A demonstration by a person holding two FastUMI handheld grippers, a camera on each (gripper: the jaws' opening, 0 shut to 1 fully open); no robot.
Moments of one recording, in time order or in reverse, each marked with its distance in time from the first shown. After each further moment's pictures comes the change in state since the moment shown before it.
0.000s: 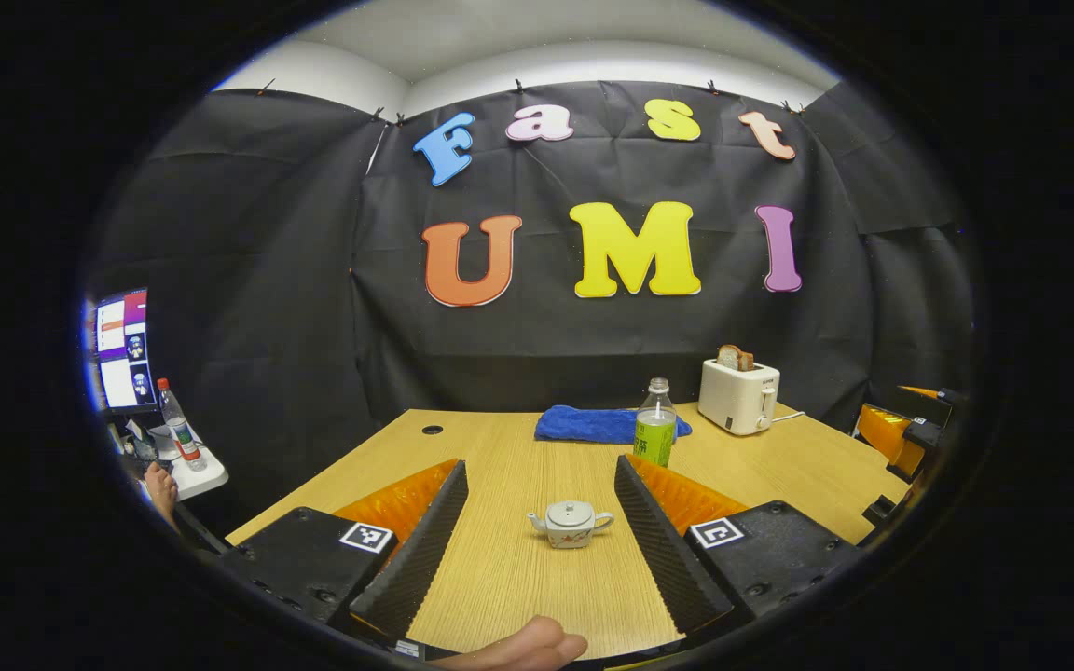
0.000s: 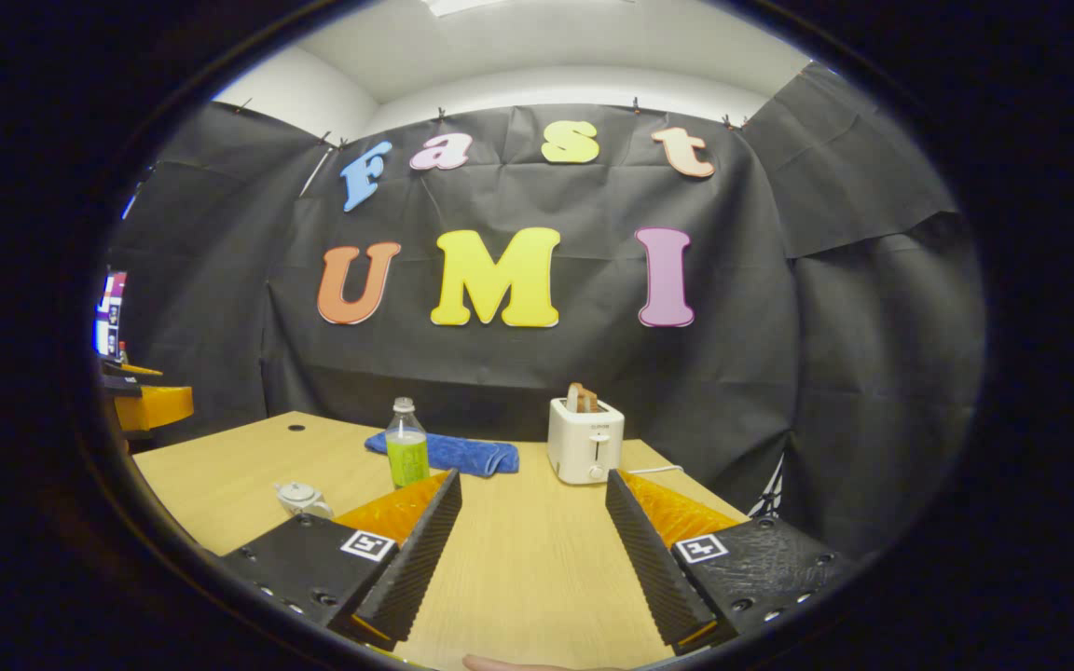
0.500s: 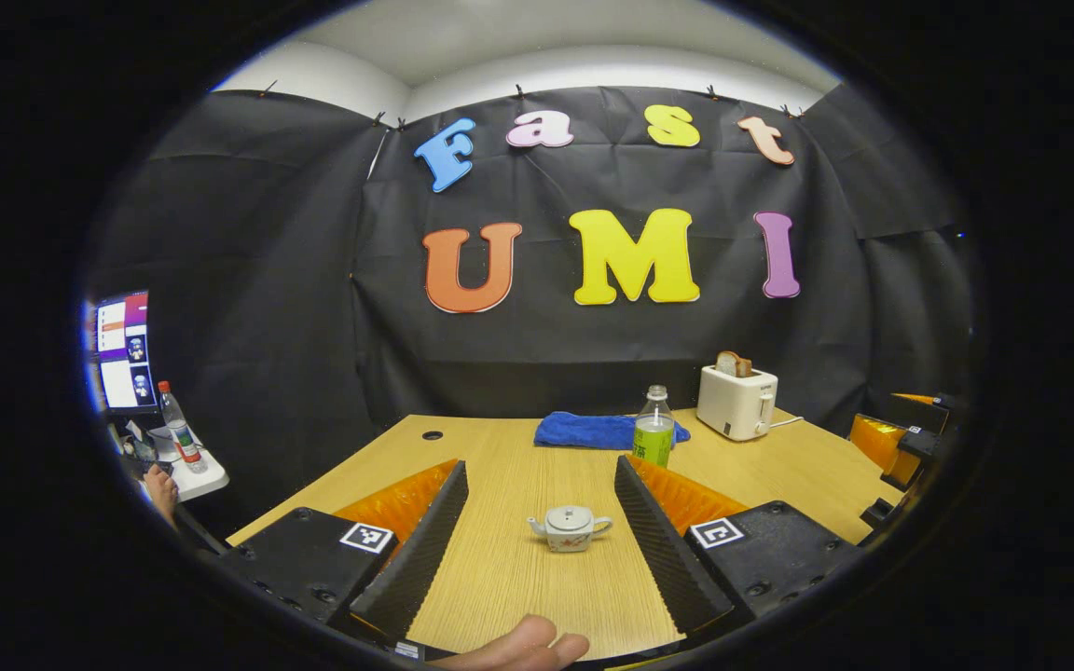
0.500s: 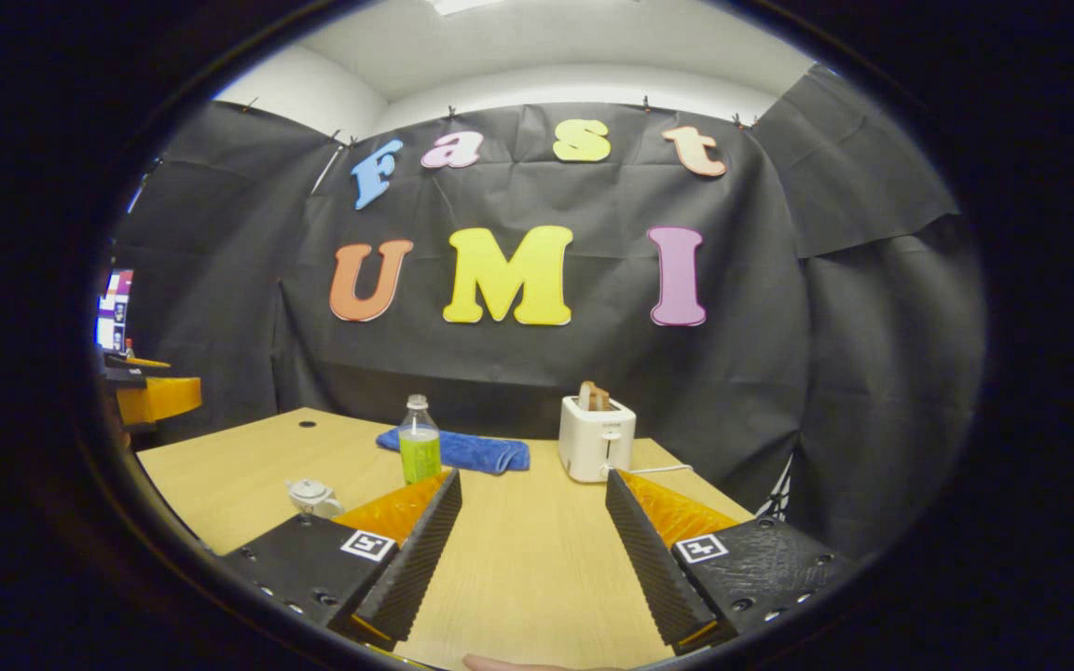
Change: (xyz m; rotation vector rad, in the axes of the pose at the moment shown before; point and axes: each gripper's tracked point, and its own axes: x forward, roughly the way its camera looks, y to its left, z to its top) left arm -0.004 0.000 0.006 -0.004 -0.019 -0.002; right arm -0.004 0.008 0.001 -0.010 0.006 0.029
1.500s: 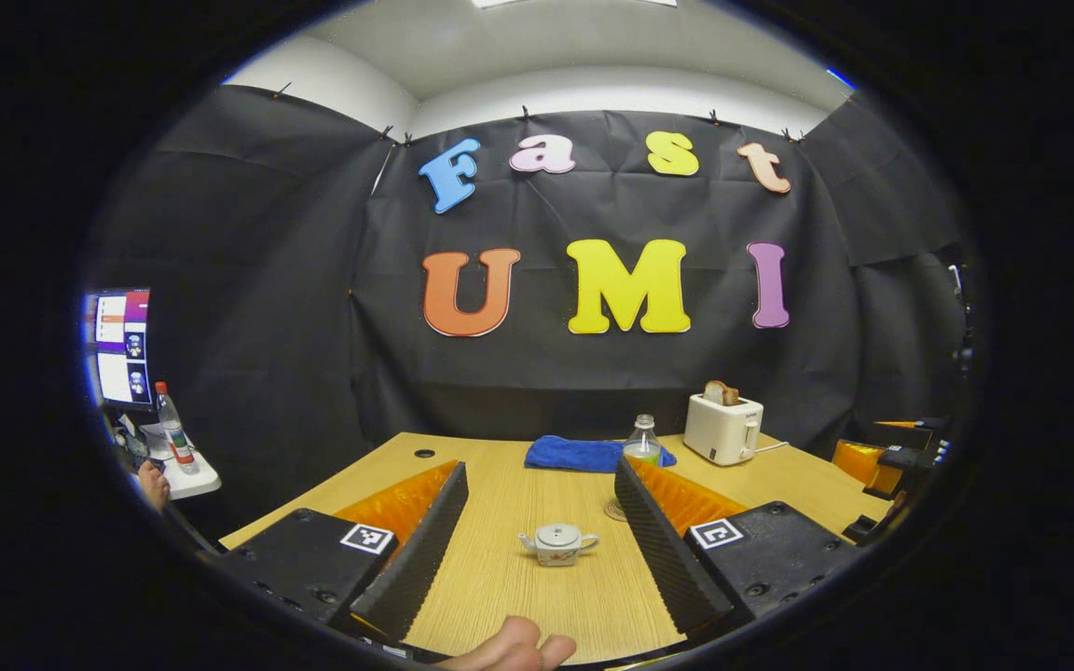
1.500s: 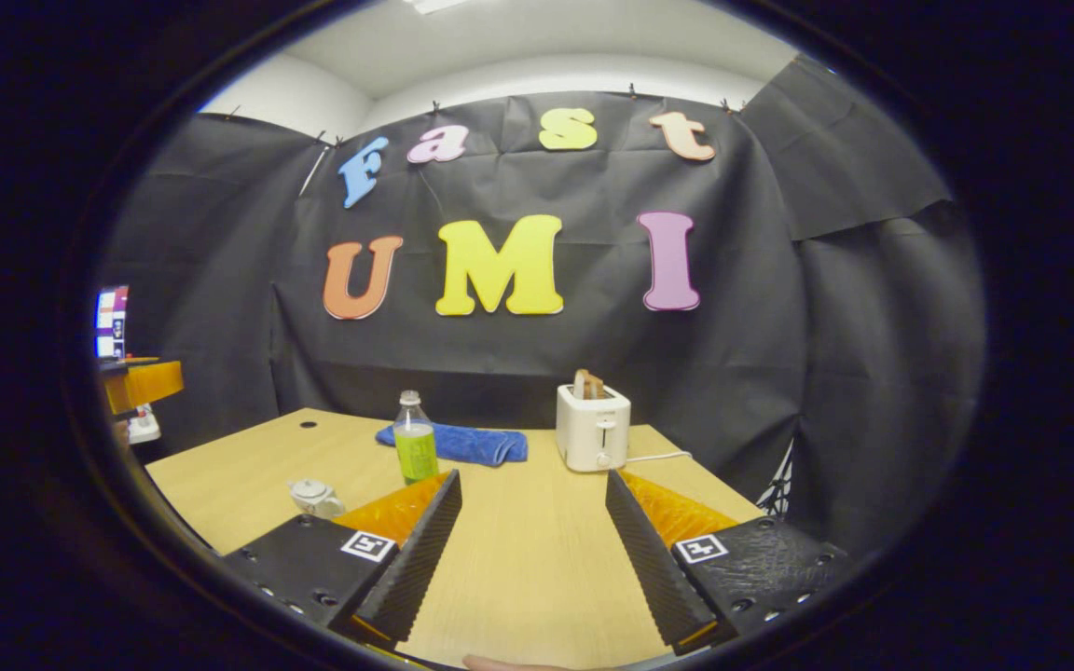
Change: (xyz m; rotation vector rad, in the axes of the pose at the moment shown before) left arm -0.013 0.004 0.020 -0.039 -0.068 -0.013; right arm -0.001 -0.011 -0.002 0.044 0.048 0.005
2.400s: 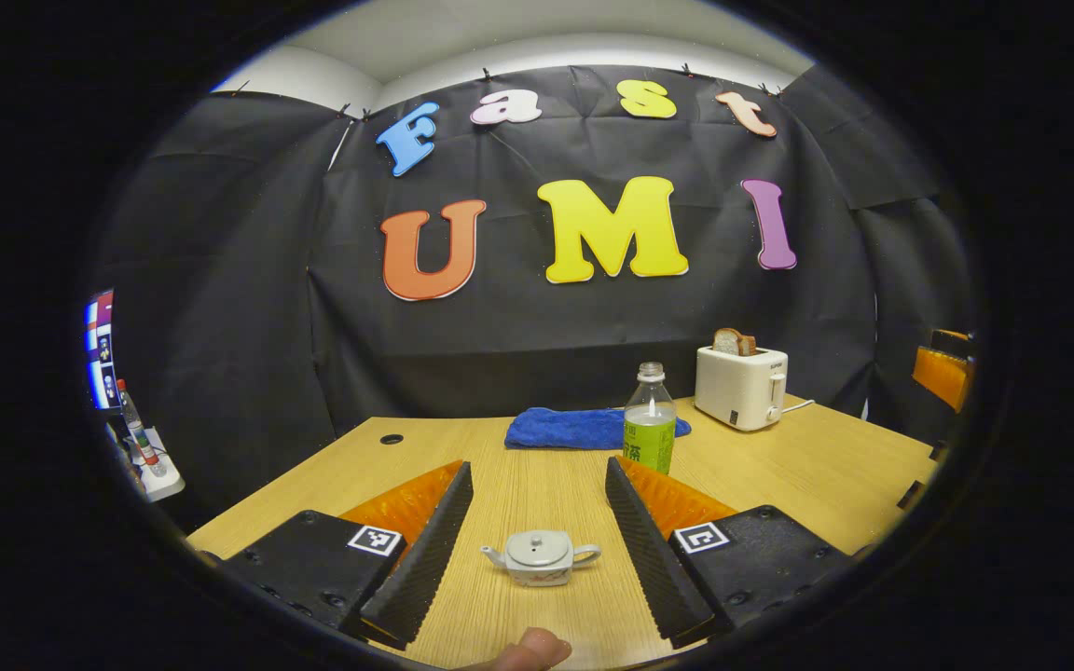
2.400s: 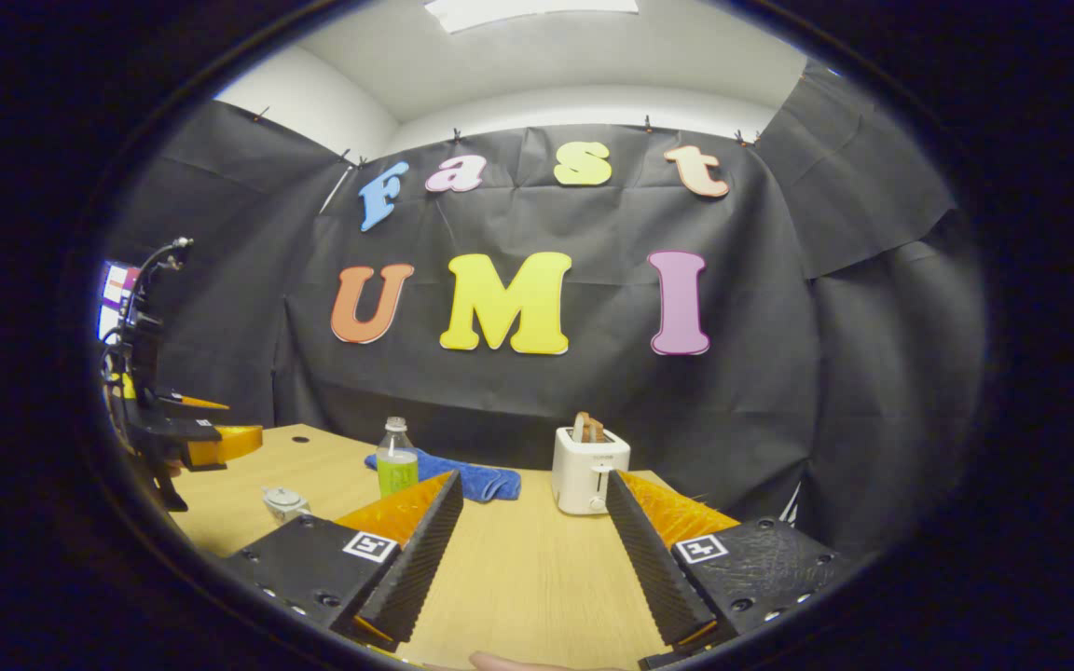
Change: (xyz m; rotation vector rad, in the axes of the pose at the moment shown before) left arm 0.091 -0.036 -0.059 0.069 0.068 -0.040; right arm 0.026 -0.020 0.019 -0.063 -0.163 0.035
